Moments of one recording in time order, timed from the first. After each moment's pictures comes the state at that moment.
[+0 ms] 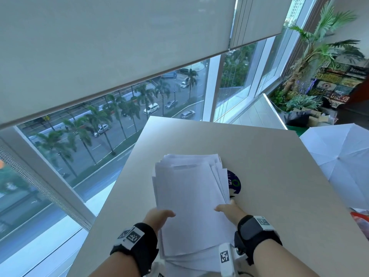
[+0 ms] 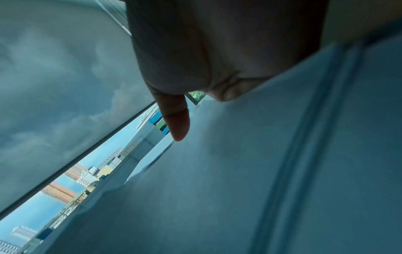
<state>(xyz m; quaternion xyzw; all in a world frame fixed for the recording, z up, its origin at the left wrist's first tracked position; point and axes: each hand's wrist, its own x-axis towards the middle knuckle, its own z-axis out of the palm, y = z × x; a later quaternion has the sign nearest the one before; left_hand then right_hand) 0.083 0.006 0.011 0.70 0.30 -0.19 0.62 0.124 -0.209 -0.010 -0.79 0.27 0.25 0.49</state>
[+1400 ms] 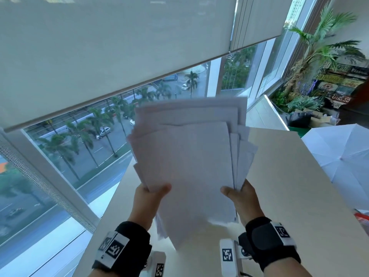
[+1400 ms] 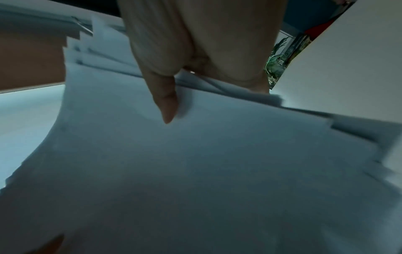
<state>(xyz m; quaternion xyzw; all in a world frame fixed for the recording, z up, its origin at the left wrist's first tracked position) 0.083 0.026 0.076 0.69 0.16 0.07 0.70 0.108 -0.206 0.051 -0.74 0.11 -0.01 0.67</state>
